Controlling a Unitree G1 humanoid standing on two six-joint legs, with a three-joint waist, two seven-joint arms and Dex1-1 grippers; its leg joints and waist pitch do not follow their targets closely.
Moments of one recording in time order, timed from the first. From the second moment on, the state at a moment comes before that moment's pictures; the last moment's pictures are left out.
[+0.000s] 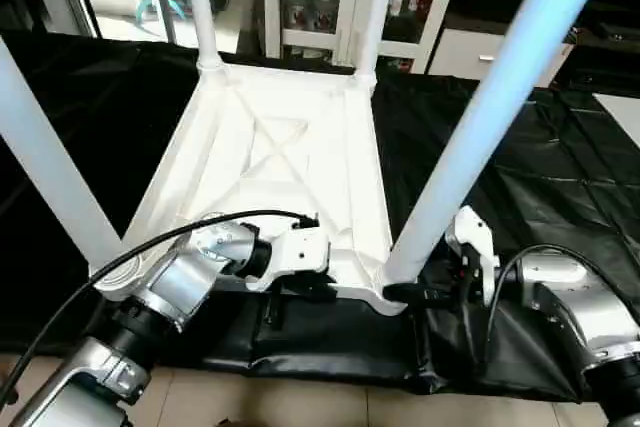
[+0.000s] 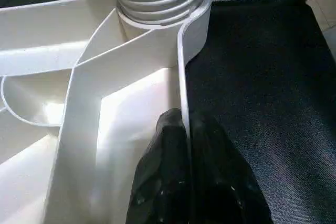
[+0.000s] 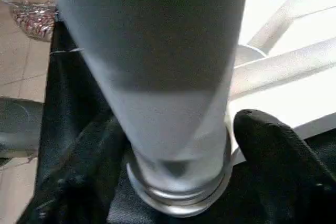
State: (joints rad) left arm -0.52 0.42 -0.47 0.32 0.09 0.08 -1.23; right arm -0.28 -0.54 0.17 0.26 0.29 0.20 1.23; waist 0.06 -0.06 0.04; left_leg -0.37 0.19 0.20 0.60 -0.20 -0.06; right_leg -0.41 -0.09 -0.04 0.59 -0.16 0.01
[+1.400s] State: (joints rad) left arm -0.75 0.06 -0.40 0.72 0.19 0.32 -0.64; right arm -0.42 -0.12 -0.01 0.45 0.13 0.21 0.28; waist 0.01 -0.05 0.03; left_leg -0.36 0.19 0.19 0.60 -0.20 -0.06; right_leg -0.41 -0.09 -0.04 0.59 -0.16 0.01
